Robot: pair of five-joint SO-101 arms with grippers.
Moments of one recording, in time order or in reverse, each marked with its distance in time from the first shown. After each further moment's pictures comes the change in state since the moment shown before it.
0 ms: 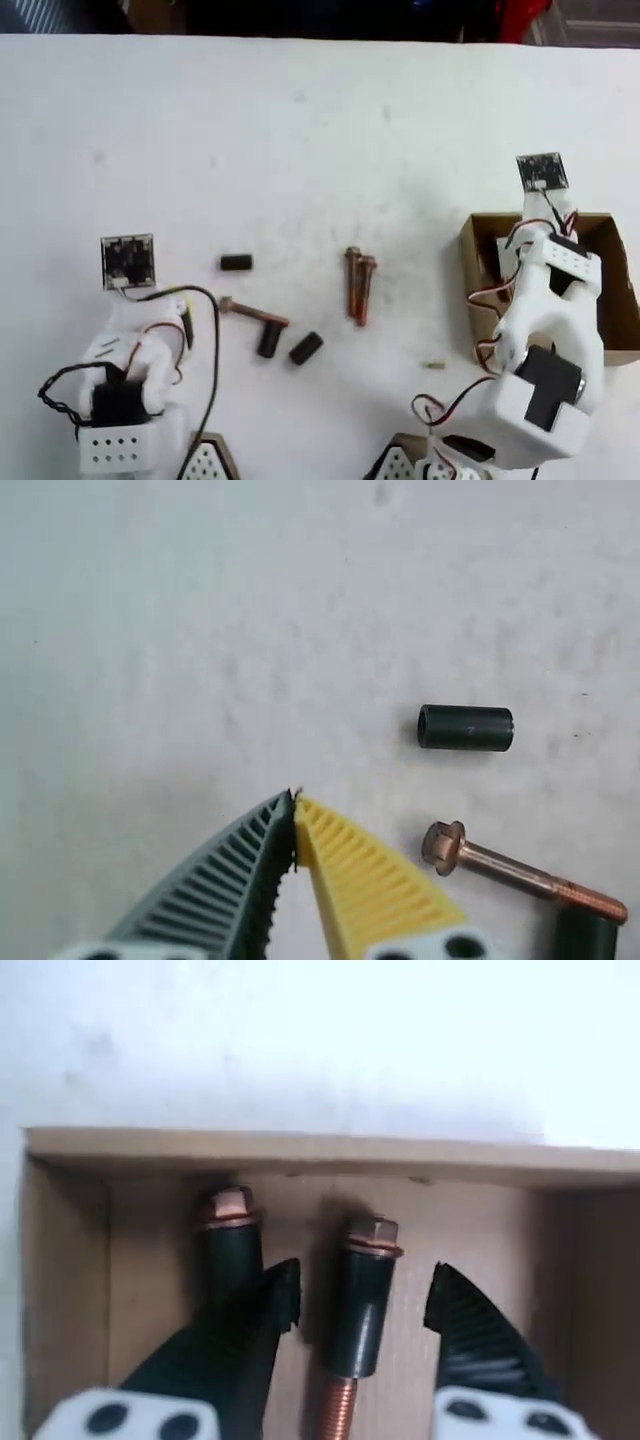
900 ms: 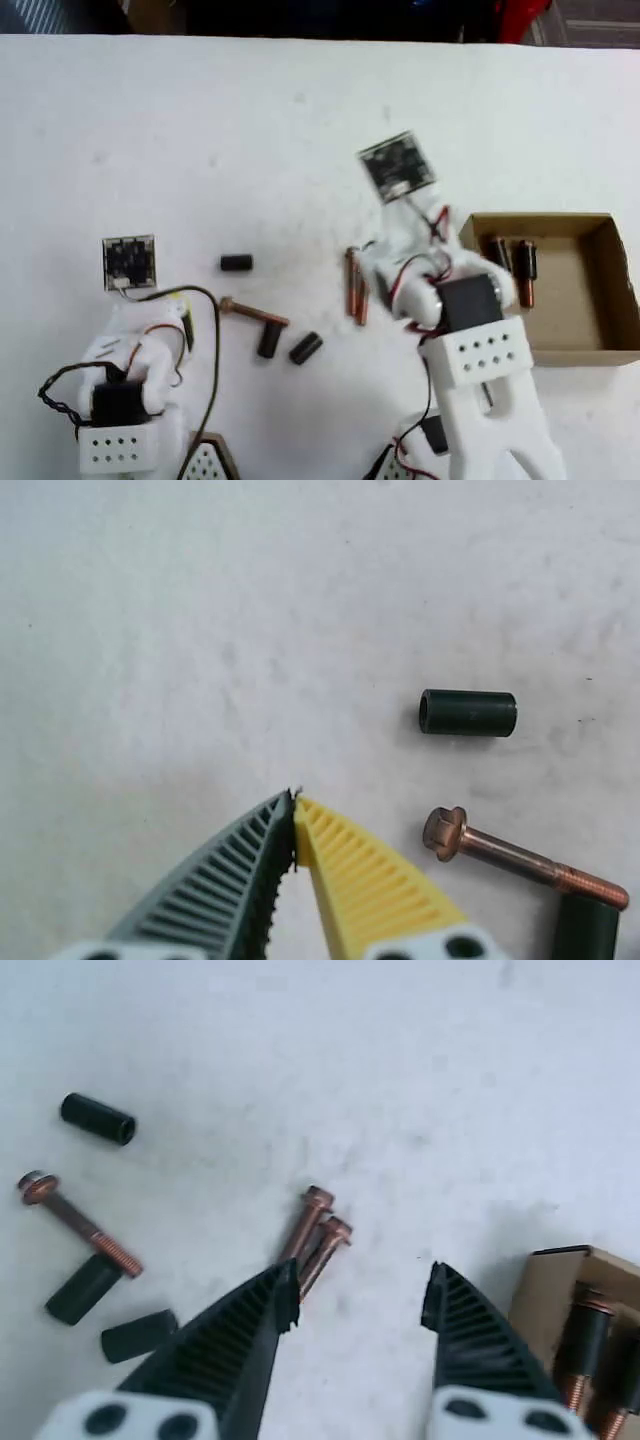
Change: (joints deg) left arm 0.0 0.0 0.0 1.7 0.0; right arm -45.1 -47.1 0.0 41.3 -21.4
